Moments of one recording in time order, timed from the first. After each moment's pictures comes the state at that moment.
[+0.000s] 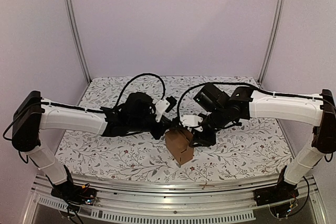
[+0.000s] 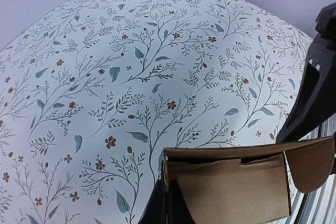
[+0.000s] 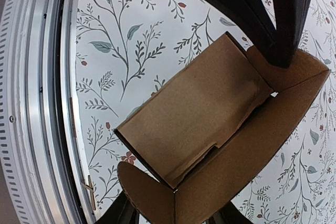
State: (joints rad) left arm -0.94 1.64 0.95 0.12 0.04 -0.03; right arm 0.97 1.61 1.27 -0.74 -0.19 -0.44
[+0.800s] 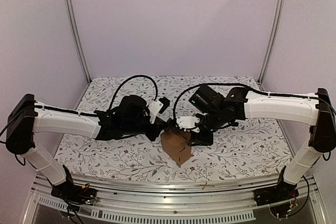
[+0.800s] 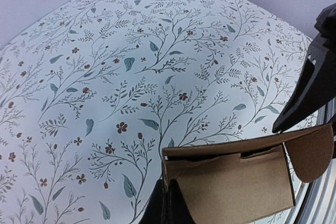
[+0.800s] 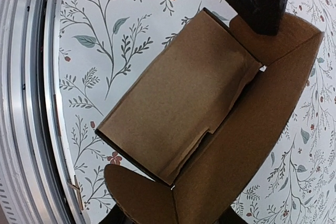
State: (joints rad) left arm -0.94 1.57 0.87 0.14 -0.01 -0.08; right arm 1.00 1.66 1.30 -0.75 -0.10 -0.45
